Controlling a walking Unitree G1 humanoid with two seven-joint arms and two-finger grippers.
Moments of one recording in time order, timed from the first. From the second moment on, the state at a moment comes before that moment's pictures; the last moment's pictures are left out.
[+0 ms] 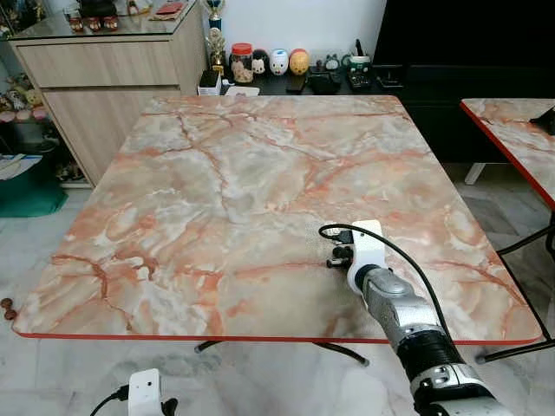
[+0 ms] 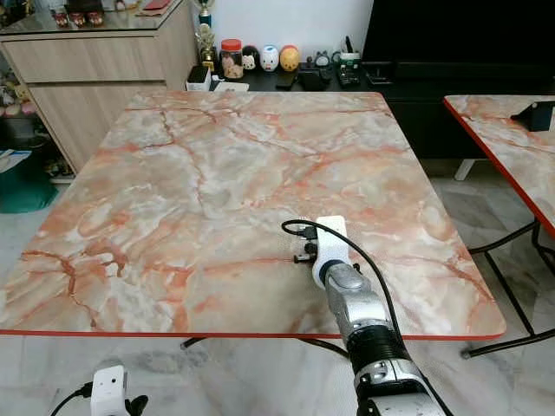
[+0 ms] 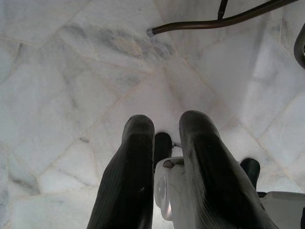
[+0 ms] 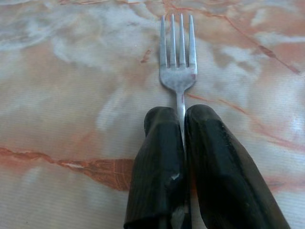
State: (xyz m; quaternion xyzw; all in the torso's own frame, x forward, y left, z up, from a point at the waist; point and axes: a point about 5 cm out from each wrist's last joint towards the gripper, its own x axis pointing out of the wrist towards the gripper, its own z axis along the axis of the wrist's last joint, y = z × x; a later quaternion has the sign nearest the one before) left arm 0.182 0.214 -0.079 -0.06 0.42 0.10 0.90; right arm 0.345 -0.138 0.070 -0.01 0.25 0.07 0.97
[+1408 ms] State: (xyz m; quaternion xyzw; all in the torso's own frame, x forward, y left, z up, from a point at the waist) left arm 0.182 0.211 -0.080 -0.10 0.41 0.14 0.90; right arm 0.340 -0.135 0.160 -0.03 -0.13 0.04 0.99
